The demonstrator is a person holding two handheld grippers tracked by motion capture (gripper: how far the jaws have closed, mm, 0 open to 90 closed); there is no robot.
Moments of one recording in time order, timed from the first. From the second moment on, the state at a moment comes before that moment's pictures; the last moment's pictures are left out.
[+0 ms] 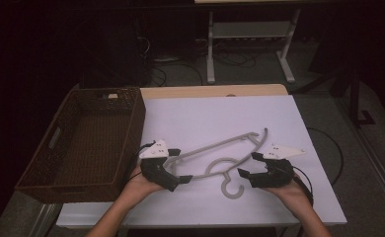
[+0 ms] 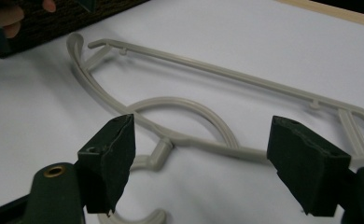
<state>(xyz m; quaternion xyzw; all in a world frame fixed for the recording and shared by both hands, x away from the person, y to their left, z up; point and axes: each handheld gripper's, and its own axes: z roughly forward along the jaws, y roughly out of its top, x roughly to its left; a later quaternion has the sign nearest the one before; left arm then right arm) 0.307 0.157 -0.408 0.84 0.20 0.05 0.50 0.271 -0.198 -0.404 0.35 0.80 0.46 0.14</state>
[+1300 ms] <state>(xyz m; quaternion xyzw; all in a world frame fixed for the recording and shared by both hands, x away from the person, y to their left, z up) 0.326 0.104 -0.443 0.92 0.11 0.03 0.38 0.260 -0.217 -0.412 0.37 0.80 0.45 0.15</state>
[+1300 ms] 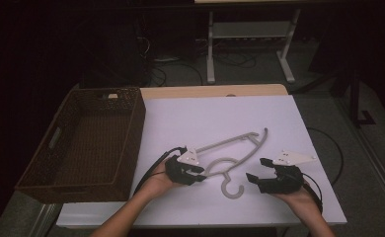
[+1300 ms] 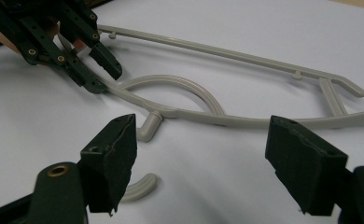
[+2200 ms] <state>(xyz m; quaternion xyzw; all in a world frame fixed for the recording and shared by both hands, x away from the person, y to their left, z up) 0.333 0.104 -0.445 0.93 0.10 0.01 0.36 0.260 -0.216 -0.413 0.38 0.80 0.45 0.14</state>
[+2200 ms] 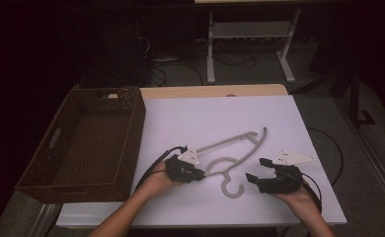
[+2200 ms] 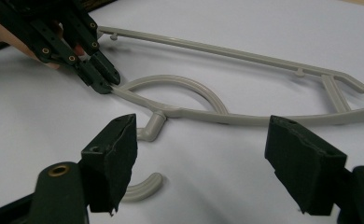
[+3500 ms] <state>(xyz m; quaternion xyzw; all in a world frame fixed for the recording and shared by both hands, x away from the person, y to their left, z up) 0.334 0.129 -0.401 0.90 0.15 0.02 0.42 0.261 -0.225 -0.408 0.39 0.78 0.46 0.15</state>
